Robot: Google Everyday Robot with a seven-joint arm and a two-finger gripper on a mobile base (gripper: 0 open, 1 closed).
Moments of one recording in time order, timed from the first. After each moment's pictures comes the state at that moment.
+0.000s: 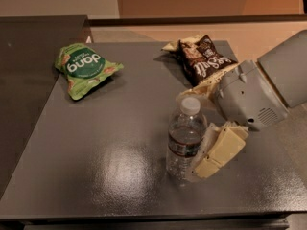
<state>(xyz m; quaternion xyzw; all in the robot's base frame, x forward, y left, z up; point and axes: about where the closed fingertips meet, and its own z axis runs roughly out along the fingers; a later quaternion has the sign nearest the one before) 0.354 -0.064 0.932 -0.64 0.66 0.26 0.27</state>
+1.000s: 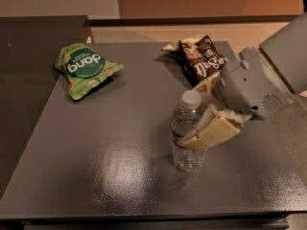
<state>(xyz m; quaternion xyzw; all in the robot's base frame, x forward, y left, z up) 0.356 -0.065 0.948 -0.65 0.66 0.26 0.26</state>
